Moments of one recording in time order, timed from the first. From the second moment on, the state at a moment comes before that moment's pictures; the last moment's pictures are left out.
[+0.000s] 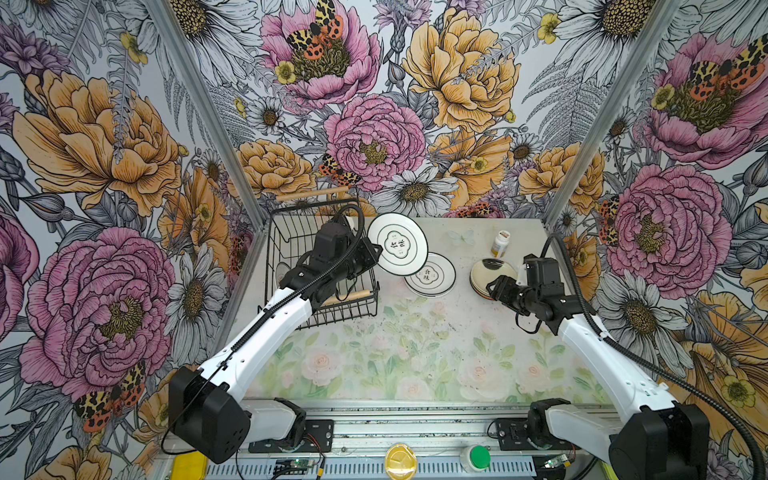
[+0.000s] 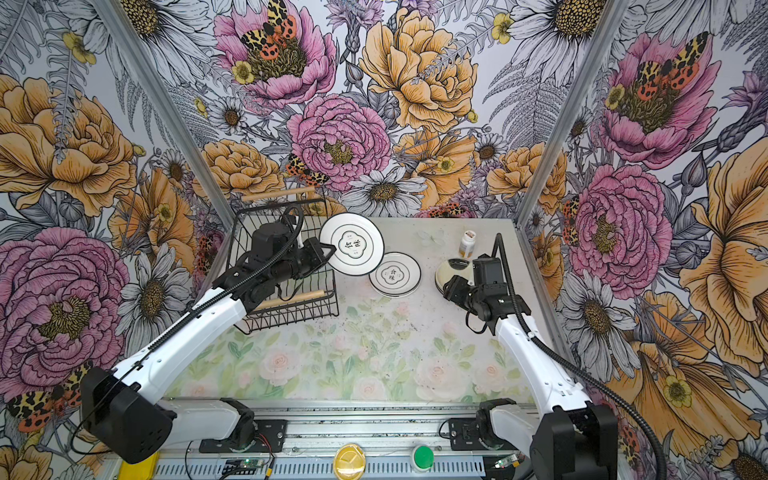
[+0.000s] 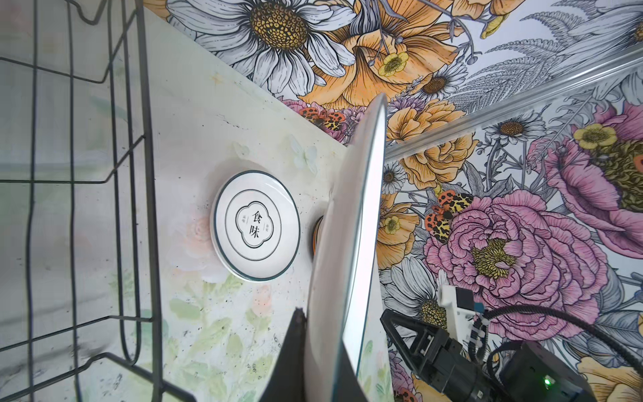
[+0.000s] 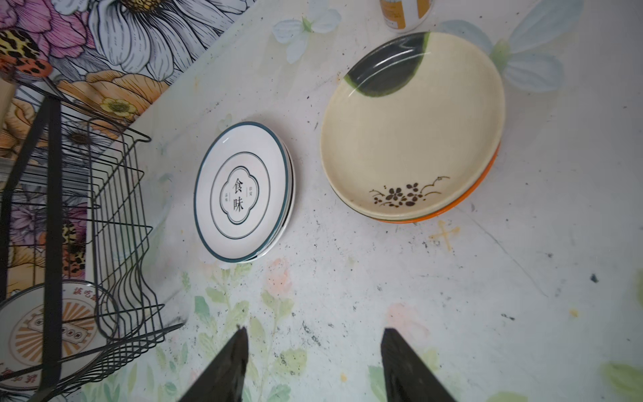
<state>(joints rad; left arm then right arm) -0.48 1.33 1.19 -0.28 0.18 -0.92 0.10 1.09 0.83 -0.53 -0.24 0.61</state>
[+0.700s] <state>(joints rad) -0.68 1.64 1.22 0.13 0.21 -1.25 0.10 0.95 0.53 0.22 -0.45 1.00</state>
